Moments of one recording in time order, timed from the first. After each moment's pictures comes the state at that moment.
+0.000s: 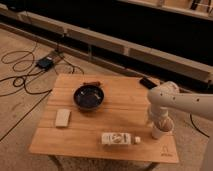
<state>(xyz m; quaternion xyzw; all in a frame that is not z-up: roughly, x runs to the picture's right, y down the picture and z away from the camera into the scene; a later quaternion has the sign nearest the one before) 0.271 0.205 0.784 -0.21 0.30 0.69 0.62</state>
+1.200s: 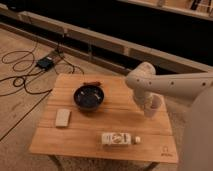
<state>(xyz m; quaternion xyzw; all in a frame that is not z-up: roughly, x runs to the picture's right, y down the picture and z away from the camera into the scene) 0.202 0.101 0.782 -0.16 0.30 0.57 0.75</state>
